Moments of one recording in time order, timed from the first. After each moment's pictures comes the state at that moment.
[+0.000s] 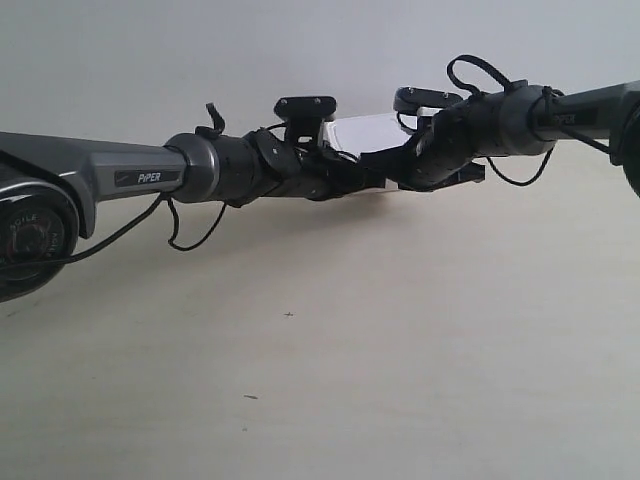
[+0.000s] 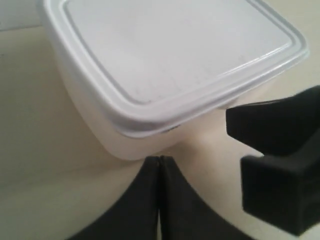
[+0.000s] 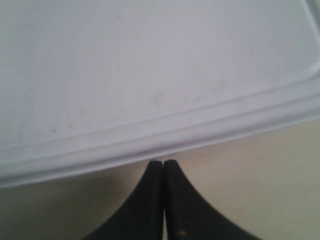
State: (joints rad) left arm -0.43 2.51 -1.91 -0.82 0.08 0.57; right arm 0.29 2.42 -1.77 -0.22 0.32 0.55
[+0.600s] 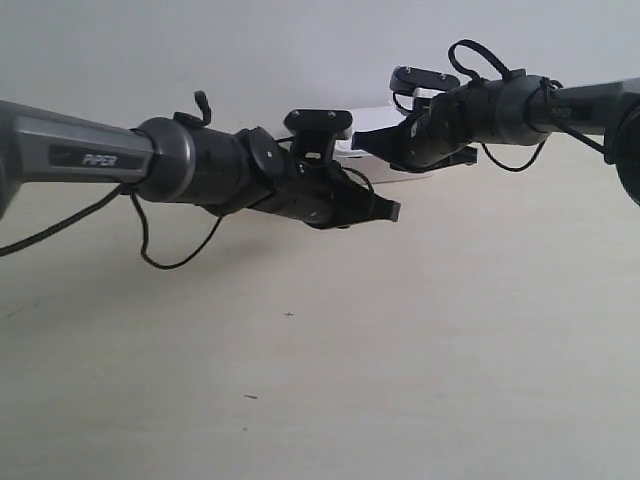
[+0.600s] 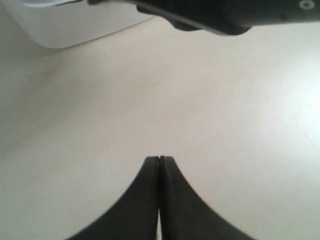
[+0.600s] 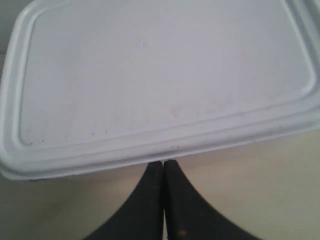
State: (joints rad) left arm -0.50 2.26 -1.56 -0.80 0.12 0.57; right arm 0.29 2.43 -1.85 -0.17 0.29 0.50
